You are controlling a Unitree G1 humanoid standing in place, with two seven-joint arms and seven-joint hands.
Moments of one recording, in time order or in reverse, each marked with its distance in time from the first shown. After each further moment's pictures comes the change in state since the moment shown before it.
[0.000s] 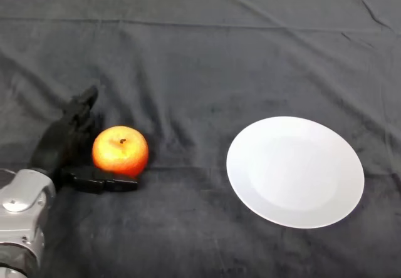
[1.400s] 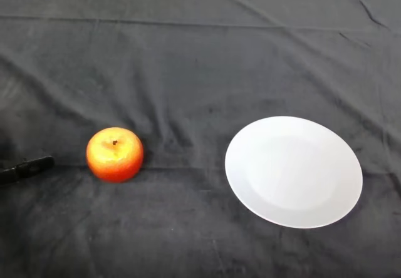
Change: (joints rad) left arm 0.026 0.172 0.214 0.045 -0.168 0.172 0.072; right arm -0.001 0.005 0.000 0.002 0.000 -0.007 0.000
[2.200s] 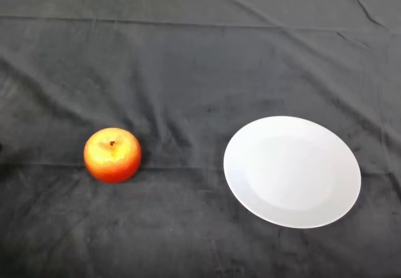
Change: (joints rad) left arm 0.014 0.048 0.186 0.037 -0.230 0.084 0.009; right arm 0.000 0.003 0.000 0.000 0.000 -0.001 0.000
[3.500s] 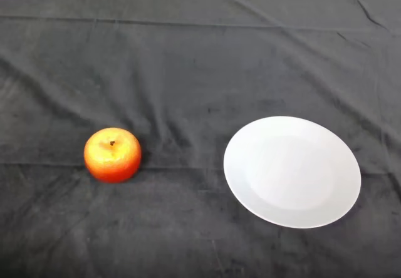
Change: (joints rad) left arm 0.008 0.081 0.175 0.056 -0.285 -0.021 0.107; right arm 0.000 0.000 0.000 0.001 0.000 0.000 0.000
